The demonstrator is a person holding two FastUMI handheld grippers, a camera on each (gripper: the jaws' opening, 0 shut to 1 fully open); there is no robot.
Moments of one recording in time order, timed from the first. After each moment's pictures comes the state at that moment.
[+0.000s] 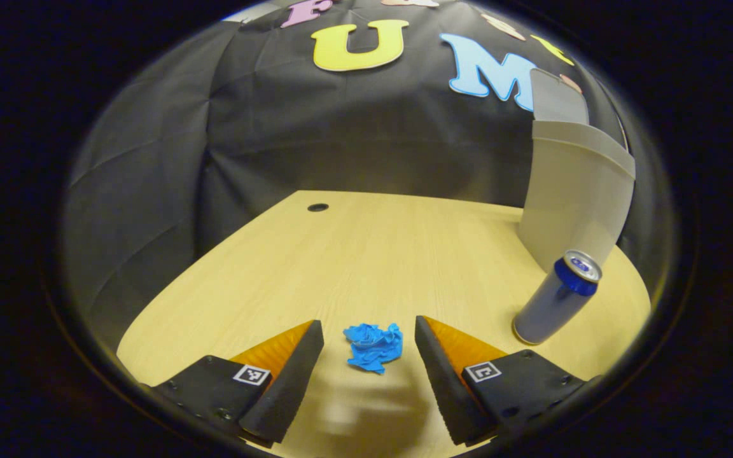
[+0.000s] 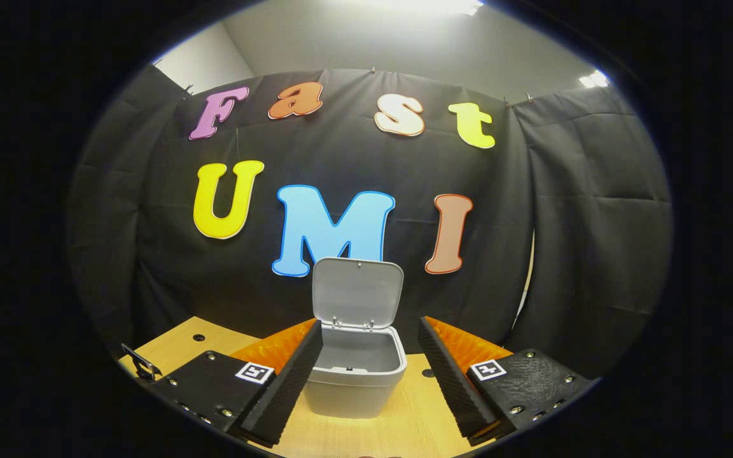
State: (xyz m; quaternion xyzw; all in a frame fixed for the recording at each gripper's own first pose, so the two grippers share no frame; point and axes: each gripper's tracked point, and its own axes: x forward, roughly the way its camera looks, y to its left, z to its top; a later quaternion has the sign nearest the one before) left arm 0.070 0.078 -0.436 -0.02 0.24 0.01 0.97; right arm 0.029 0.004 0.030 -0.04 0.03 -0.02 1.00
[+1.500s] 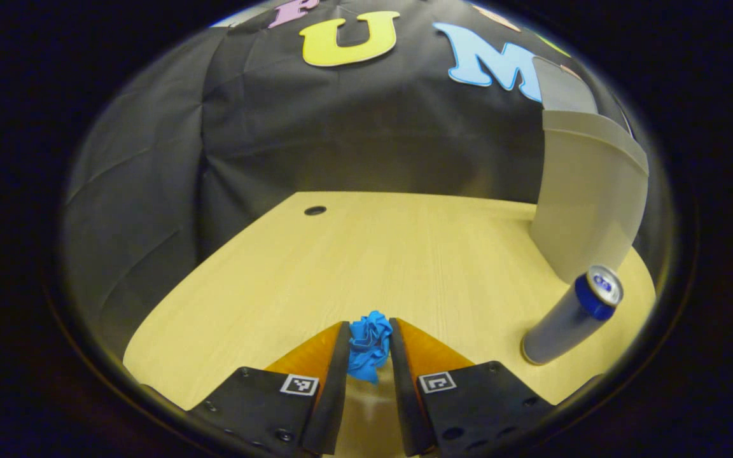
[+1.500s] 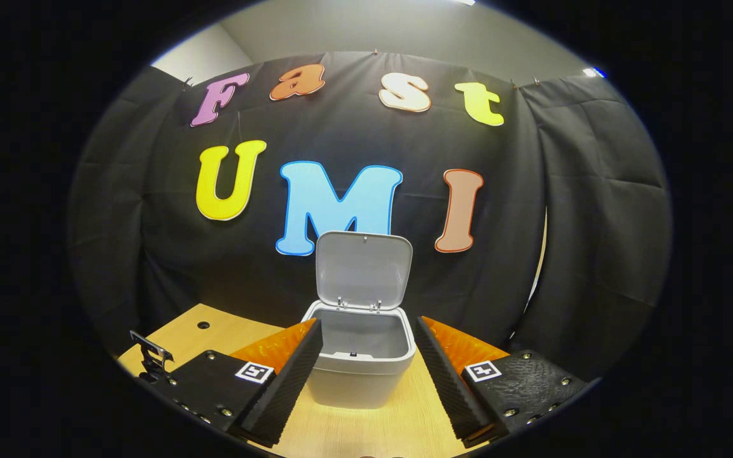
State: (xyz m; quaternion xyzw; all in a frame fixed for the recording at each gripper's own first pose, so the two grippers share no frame) left arm 0.112 0.064 -0.403 0.00 0.23 0.03 0.97; right arm 0.043 -0.007 -0.005 -0.03 0.07 0.00 1.00
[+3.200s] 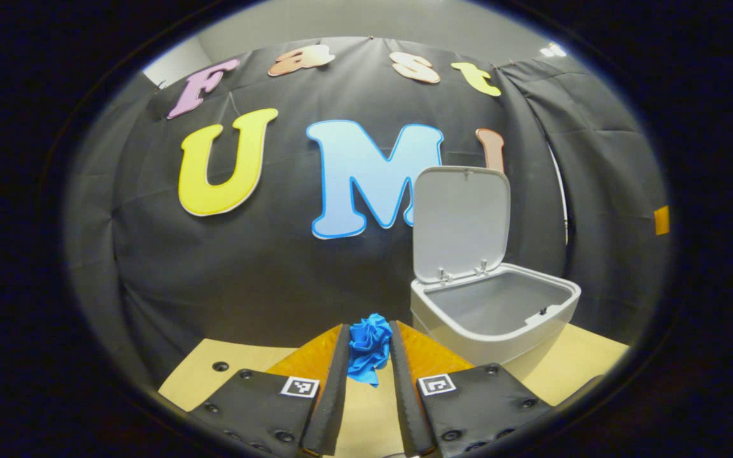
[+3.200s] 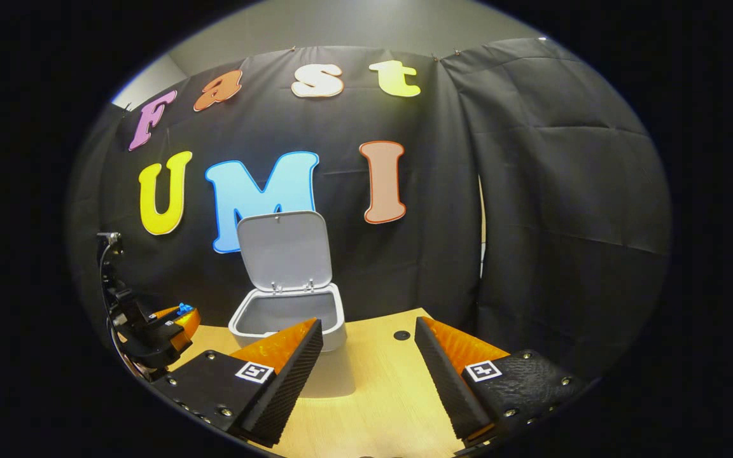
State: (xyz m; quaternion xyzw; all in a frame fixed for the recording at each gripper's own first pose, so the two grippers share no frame) left arm 0.205 -0.192 -0.126 0.04 0.01 -0.18 0.98; right arm 0.010 -0.117 -0.054 0.06 0.09 -0.12 0.99
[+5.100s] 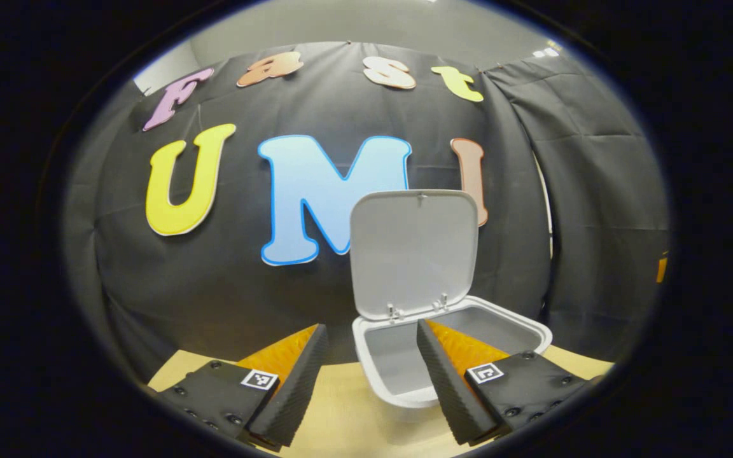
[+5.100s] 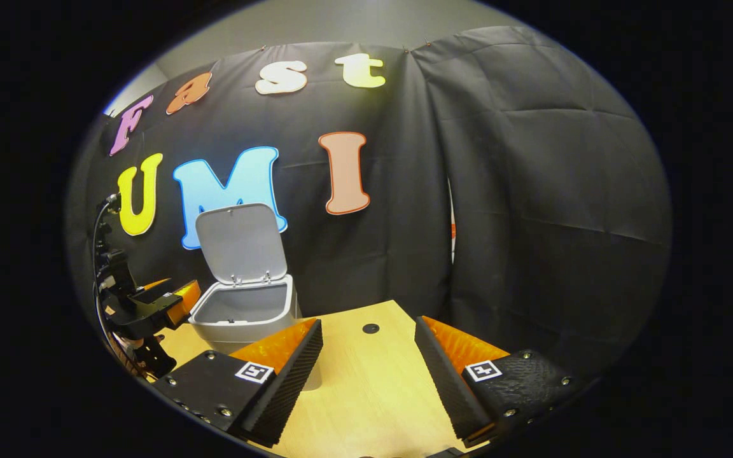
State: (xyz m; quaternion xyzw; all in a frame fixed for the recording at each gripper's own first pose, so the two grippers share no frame) left arm 0.214 -0.258 -0.092 0.03 -0.01 -0.18 0.98; right arm -0.001 -0.169 -0.082 0.08 0.11 -0.14 0.98
